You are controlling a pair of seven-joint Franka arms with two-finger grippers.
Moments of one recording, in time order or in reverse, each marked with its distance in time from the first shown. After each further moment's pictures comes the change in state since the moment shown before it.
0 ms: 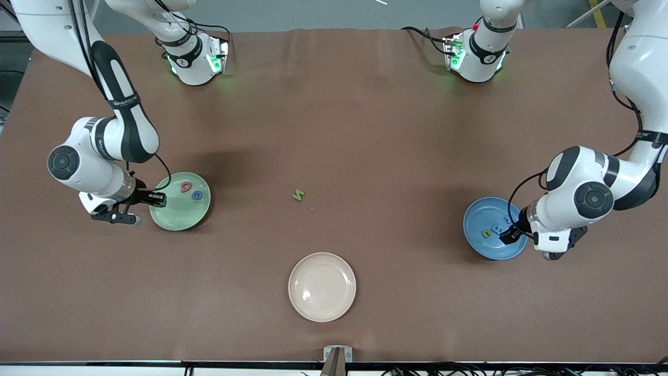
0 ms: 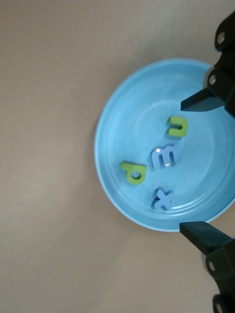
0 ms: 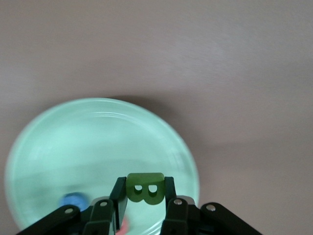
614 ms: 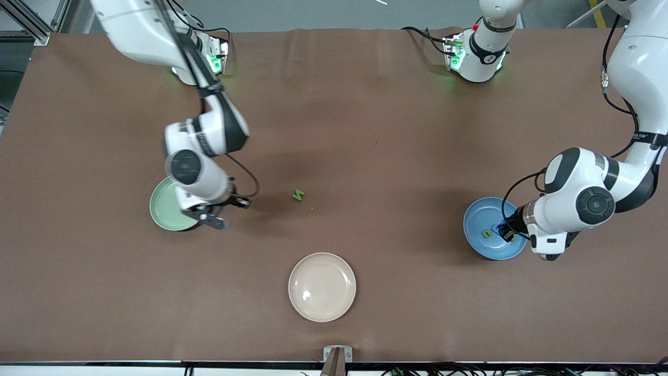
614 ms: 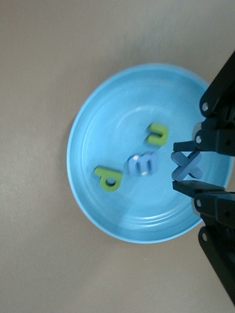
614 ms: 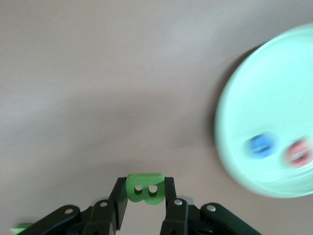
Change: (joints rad) left arm -0.018 0.059 0.016 0.005 -0.048 -0.036 -0.092; right arm 0.356 0.031 -0.001 0.204 0.003 -0.220 0.586
